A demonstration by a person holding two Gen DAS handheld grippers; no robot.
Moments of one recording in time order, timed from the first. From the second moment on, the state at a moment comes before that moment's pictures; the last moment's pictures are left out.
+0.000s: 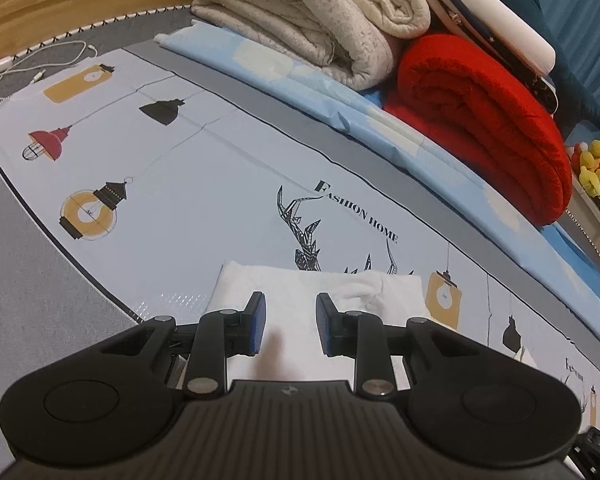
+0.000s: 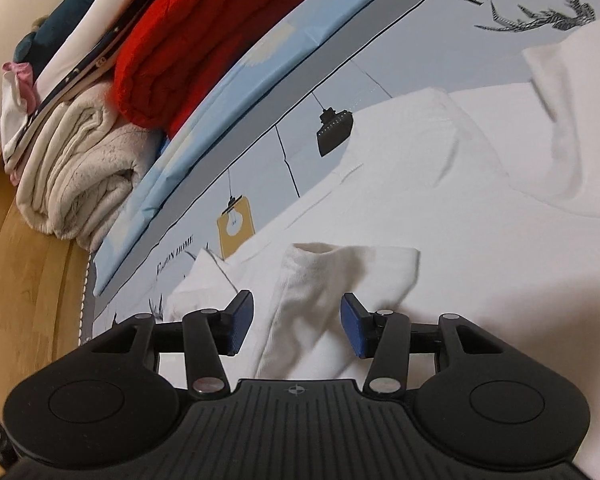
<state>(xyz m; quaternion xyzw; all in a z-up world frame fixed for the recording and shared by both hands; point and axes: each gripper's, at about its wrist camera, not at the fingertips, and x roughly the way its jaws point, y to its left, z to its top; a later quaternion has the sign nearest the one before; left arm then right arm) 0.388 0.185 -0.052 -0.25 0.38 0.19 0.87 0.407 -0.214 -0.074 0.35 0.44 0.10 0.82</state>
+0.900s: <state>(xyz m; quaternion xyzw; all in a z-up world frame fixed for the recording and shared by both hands) 0.372 0.230 -0.018 -0.31 0.34 0.21 0.86 0.384 -0.170 0.005 0.18 0.32 0.03 0.93</state>
